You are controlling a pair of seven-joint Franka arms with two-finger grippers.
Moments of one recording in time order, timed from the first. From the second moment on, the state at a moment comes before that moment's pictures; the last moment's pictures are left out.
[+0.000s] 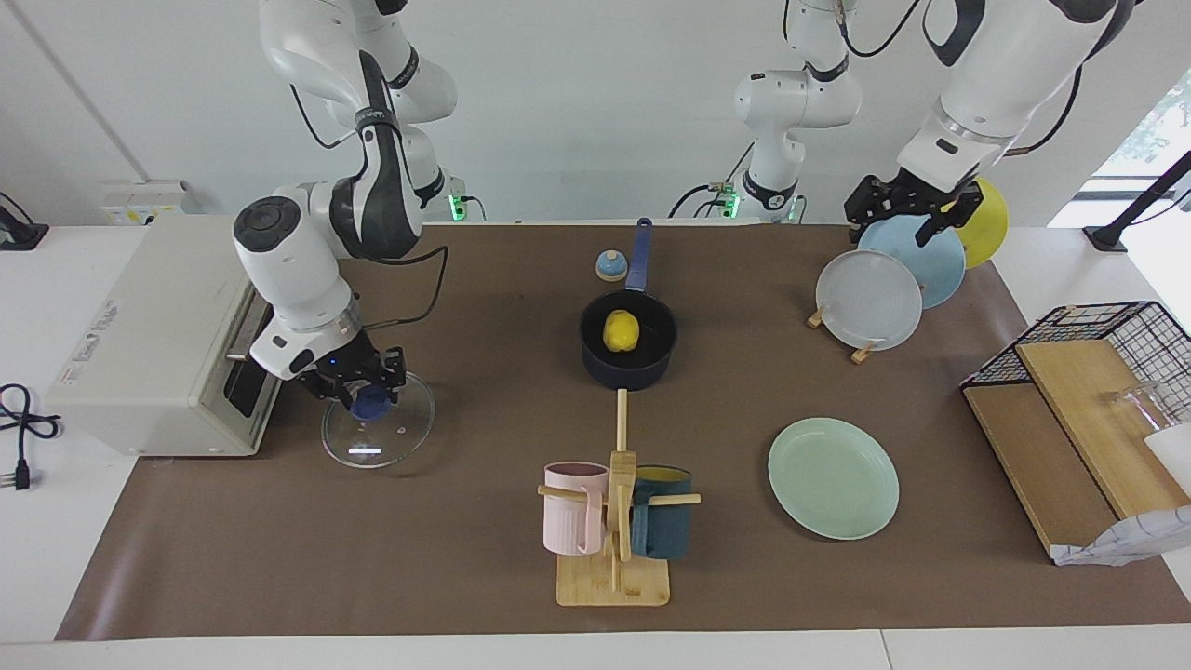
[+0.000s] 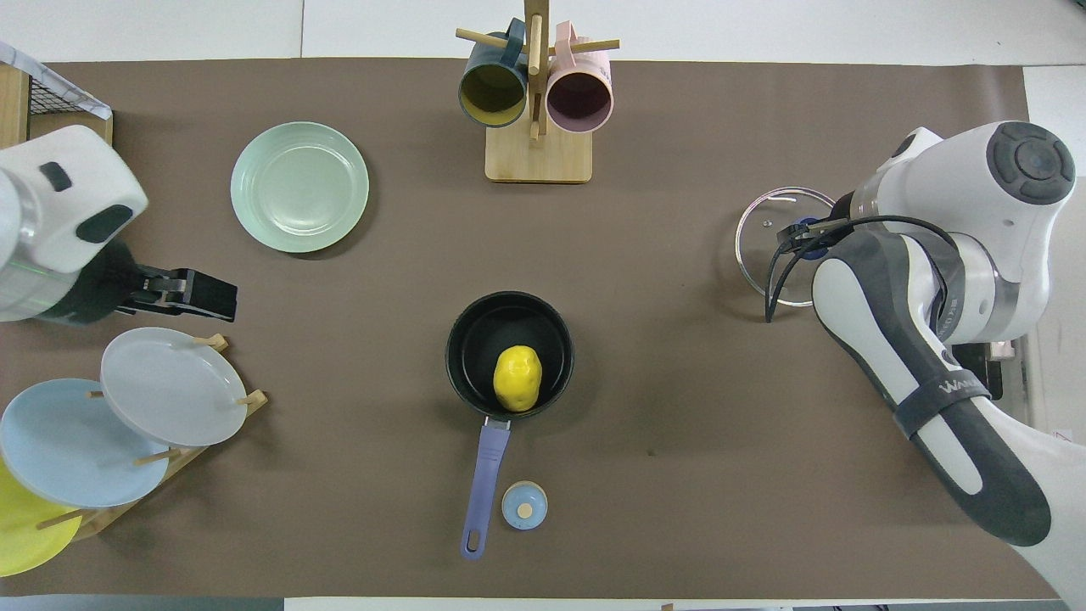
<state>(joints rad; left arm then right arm) -0.25 -0.07 -0.04 -1.68 -0.03 1.54 -0.13 0.13 0.25 -0.09 -1.92 0.08 2.21 -0.12</state>
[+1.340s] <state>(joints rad) -0.70 0.09 -0.05 -2.02 -0.03 2.21 -0.51 0.12 0.20 -0.09 -1.70 0.03 1.86 -0.12</state>
